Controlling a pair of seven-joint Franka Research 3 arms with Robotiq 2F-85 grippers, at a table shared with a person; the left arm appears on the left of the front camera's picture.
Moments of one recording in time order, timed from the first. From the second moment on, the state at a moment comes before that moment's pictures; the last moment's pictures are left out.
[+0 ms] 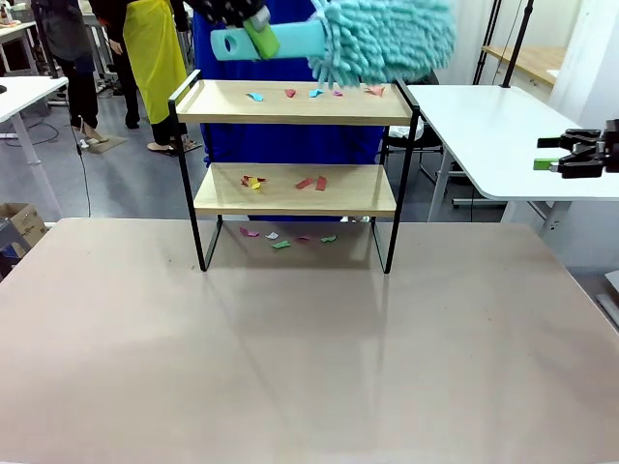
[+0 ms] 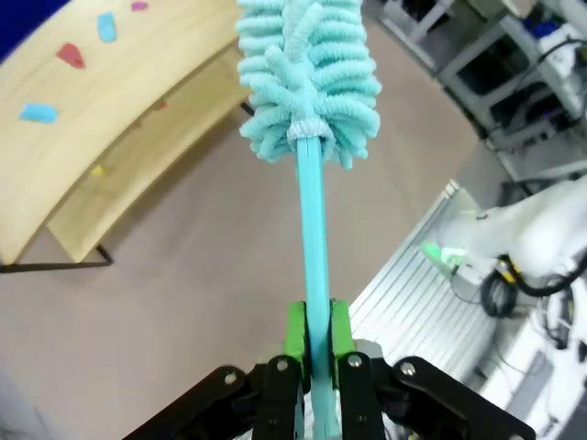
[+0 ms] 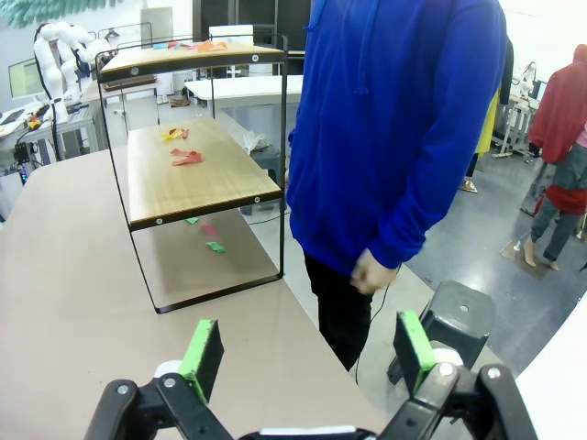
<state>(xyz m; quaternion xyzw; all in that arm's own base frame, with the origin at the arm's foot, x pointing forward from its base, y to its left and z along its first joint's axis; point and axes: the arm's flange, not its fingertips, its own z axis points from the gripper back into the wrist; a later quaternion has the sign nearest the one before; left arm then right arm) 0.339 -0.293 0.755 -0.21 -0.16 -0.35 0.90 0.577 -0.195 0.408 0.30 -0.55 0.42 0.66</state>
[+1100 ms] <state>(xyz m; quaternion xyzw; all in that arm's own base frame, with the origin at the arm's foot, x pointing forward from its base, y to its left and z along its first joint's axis) 0.348 -0.428 0.734 -0.19 -0.23 -0.14 0.94 0.577 -0.195 0.408 0.30 -0.55 0.42 0.66</state>
